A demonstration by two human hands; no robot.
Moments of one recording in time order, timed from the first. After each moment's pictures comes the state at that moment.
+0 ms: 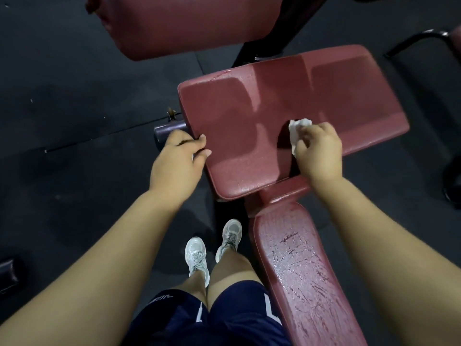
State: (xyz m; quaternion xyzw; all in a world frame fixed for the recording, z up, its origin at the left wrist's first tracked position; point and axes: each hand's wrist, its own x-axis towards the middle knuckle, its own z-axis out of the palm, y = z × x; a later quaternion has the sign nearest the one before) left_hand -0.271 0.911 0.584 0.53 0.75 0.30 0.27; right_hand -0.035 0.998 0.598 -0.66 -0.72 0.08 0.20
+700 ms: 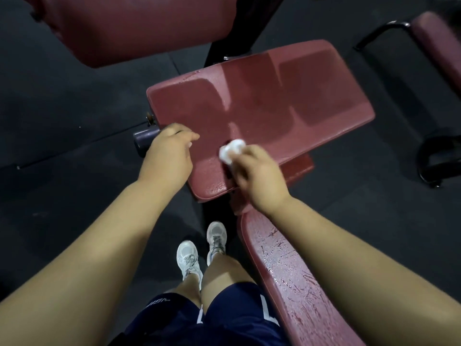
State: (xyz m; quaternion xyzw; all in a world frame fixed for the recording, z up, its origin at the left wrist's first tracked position) left_hand -0.253 0.934 0.600 0.62 0.70 0.28 0.24; right_hand -0.066 0.939 0.591 -0.51 -0.82 0.14 0.19
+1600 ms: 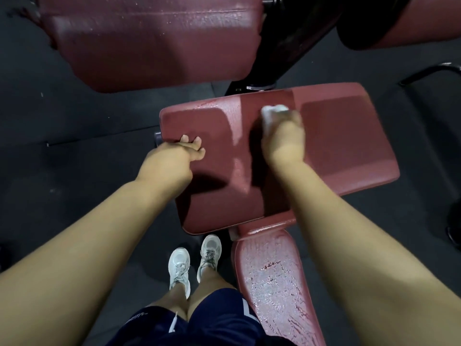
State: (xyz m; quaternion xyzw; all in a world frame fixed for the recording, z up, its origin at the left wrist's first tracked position) left_hand -0.247 0.981 0.625 0.60 0.76 0.03 0.26; right_hand -0.067 1.111 0.596 -0.57 -0.82 0.00 0.00
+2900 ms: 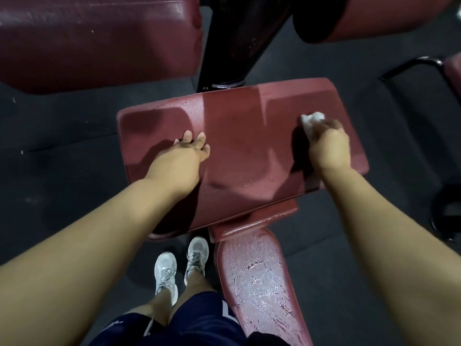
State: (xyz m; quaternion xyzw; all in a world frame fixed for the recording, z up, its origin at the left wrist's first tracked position) left_hand -0.181 1.019 0.620 0.66 0.70 -0.03 0.27; right_hand 0.083 1.139 0.604 -0.65 -0.74 0.11 0.14
